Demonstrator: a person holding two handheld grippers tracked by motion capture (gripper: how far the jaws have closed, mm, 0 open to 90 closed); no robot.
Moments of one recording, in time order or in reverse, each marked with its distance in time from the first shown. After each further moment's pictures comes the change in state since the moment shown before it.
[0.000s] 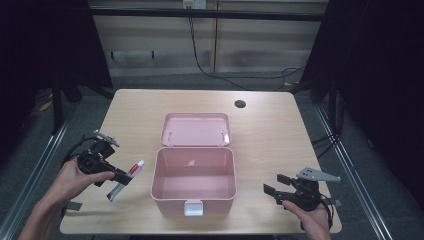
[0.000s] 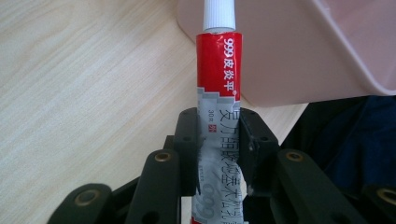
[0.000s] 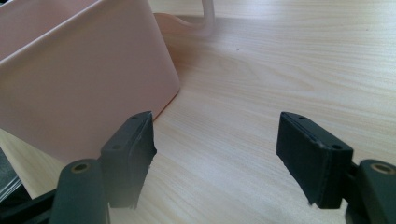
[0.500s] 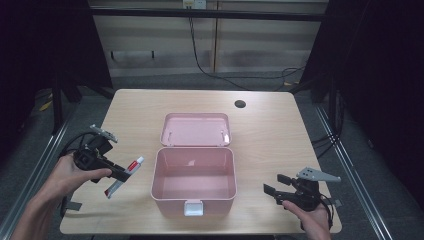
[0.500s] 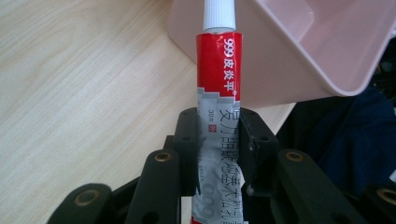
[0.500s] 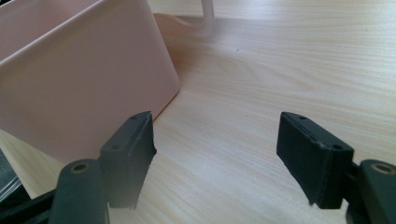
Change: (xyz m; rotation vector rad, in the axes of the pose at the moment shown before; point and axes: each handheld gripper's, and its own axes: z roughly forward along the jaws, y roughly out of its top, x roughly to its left) left arm -0.011 0.009 -0.016 0.004 0.007 0.051; right arm 0.000 0.000 0.000 -0.004 0.000 -0.001
